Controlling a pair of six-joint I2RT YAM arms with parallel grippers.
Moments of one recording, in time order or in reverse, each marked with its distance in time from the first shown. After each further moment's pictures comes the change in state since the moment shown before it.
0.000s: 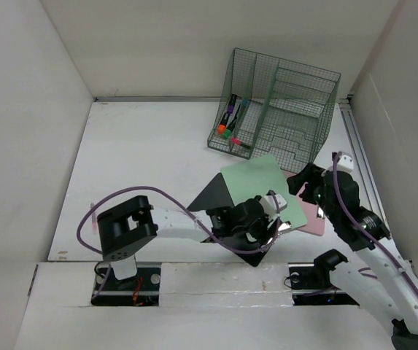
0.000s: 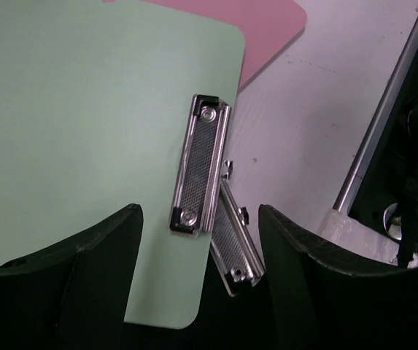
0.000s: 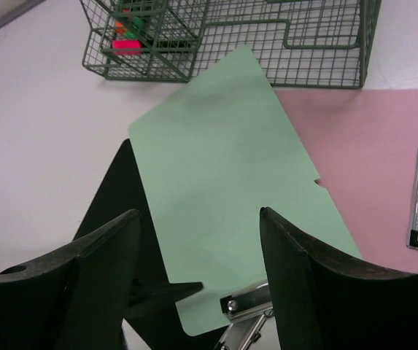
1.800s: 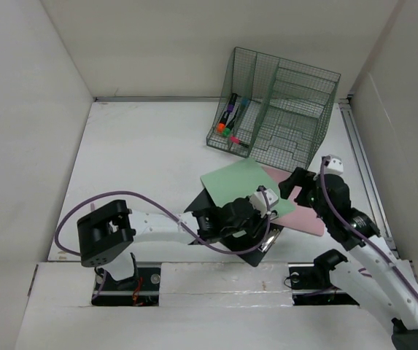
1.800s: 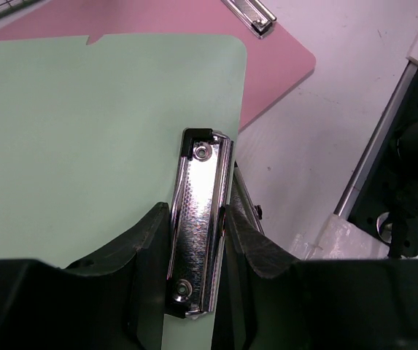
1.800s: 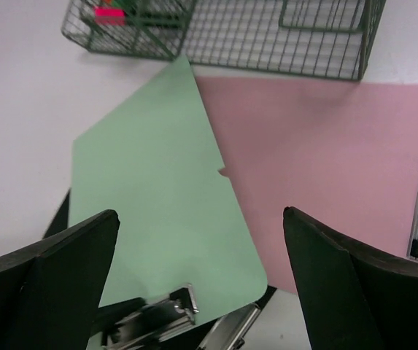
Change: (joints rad) left arm -0.001 -0.119 -0.055 0.027 -0.084 0.024; right arm 0.000 -0.006 -0.097 0.100 -0.029 -0.055
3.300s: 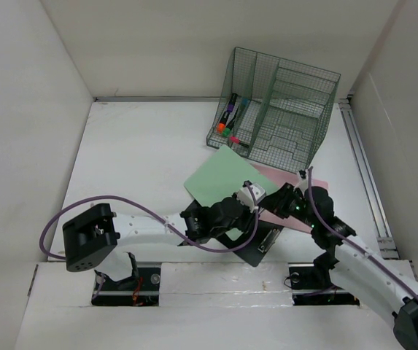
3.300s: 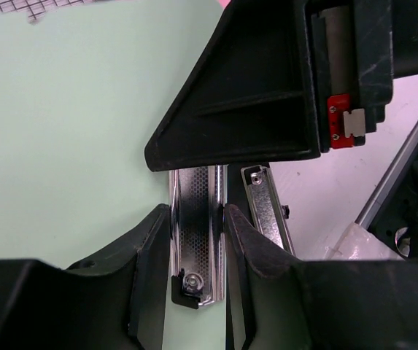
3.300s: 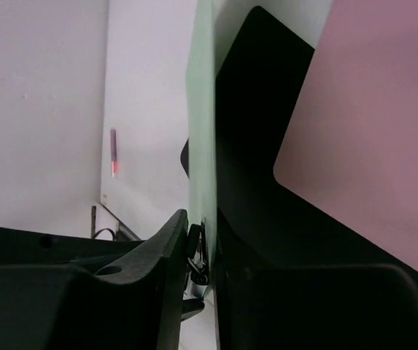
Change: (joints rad) left arm 0.013 -0.124 -0.089 -0.001 -0.095 -0.046; right arm 0.032 0.092 -0.357 0.544 -0.489 0.386
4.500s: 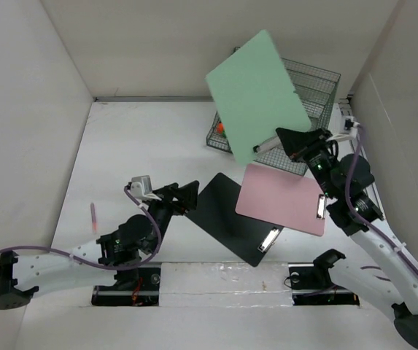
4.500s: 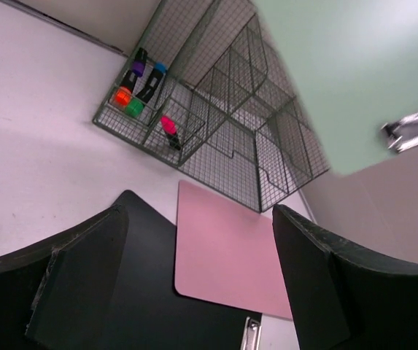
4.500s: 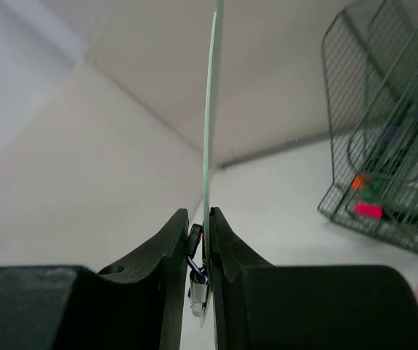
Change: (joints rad) left arm -0.027 -0.897 -0.348 -0.029 -0.726 -0.303; right arm 0.026 0.106 0.586 0.054 0.309 -0.214
